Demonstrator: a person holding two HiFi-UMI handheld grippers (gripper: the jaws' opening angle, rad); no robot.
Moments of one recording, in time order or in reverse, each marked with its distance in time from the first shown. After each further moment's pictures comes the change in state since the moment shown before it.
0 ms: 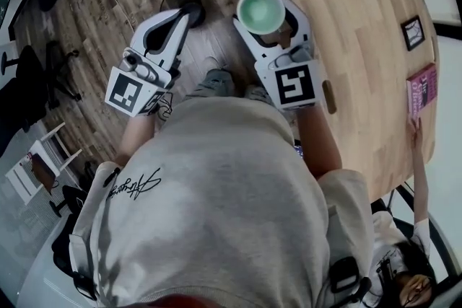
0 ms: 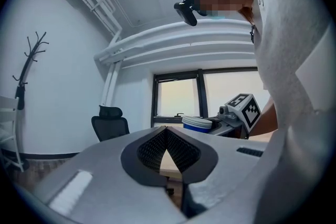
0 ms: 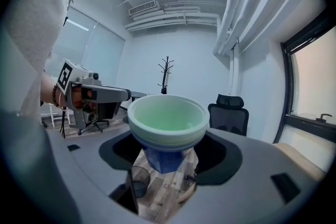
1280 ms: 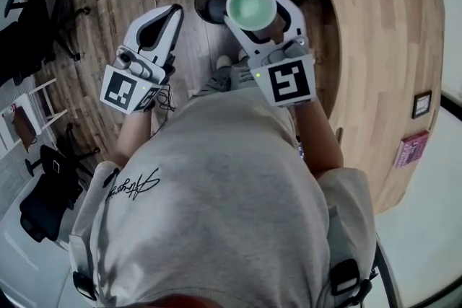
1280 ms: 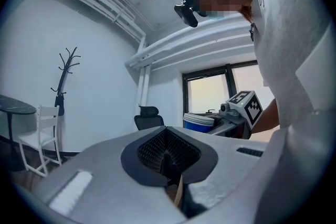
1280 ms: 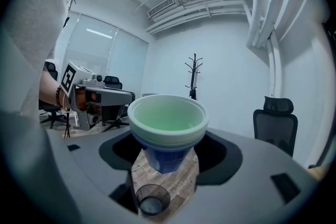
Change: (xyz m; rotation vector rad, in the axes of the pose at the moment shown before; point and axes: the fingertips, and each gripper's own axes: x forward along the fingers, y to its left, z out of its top) left arm -0.113 0.147 -0.010 -0.005 0.024 0.309; right arm 0.168 0.102 0.054 -0.066 -0.036 0.319
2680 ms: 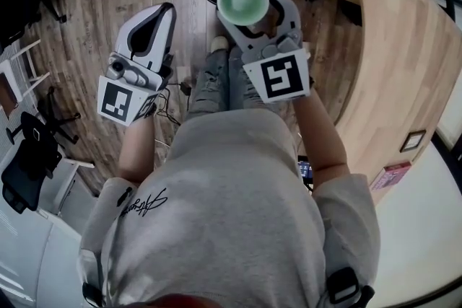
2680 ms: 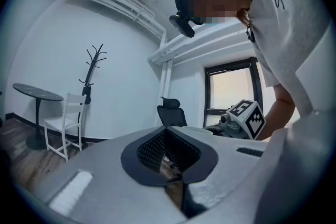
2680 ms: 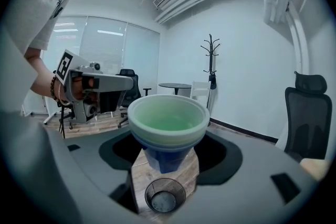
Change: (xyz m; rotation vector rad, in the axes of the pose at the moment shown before) left arm -0.015 0.049 -0.083 -0.082 0.033 0.243; right arm 0.100 0.025 -0.092 0.008 0.088 0.231
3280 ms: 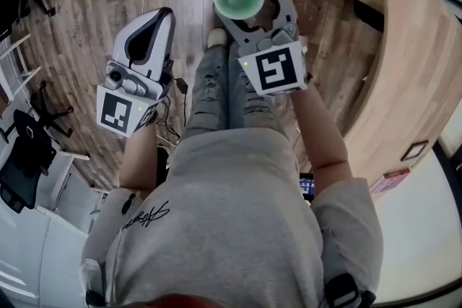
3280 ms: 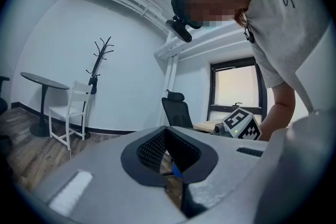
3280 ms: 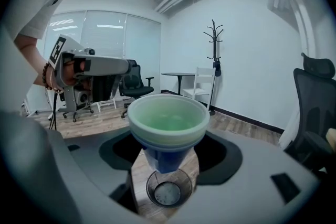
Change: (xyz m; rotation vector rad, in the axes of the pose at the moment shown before) left arm 0.000 0.009 -0.067 -0.050 0.035 0.038; right arm 0.052 0.007 -0.084 0.010 0.085 0.044
